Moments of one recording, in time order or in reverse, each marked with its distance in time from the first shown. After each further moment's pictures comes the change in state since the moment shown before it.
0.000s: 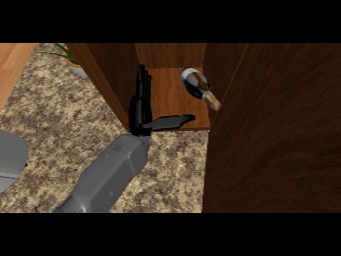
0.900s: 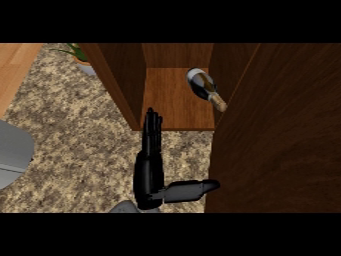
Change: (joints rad) left arm 0.455 0.045 -0.312 -0.739 -0.160 0.342 0.110; right arm 0.062 -0.014 -0.009 -0.016 0.019 -0.003 -0.029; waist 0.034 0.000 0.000
